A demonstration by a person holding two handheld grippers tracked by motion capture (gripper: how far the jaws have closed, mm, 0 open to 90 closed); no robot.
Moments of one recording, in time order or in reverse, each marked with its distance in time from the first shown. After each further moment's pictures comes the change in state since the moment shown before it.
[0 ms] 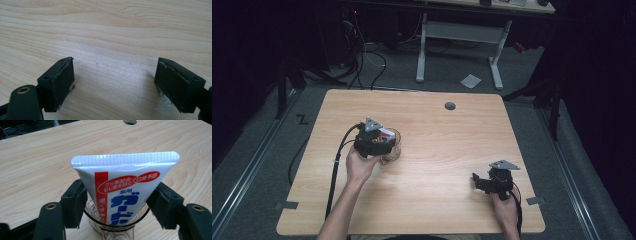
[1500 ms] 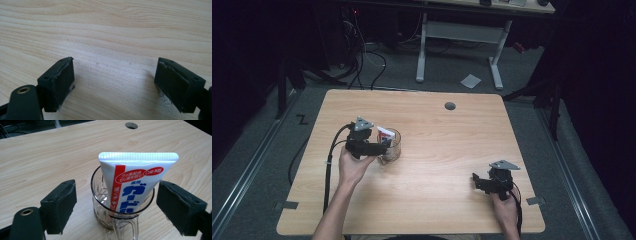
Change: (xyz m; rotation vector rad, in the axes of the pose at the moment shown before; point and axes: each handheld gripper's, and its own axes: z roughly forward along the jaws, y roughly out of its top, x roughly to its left) left arm 0.012 -0.003 -0.021 -0.022 -0.010 -0.042; right arm 0.000 0.000 0.000 0.000 0.000 0.000
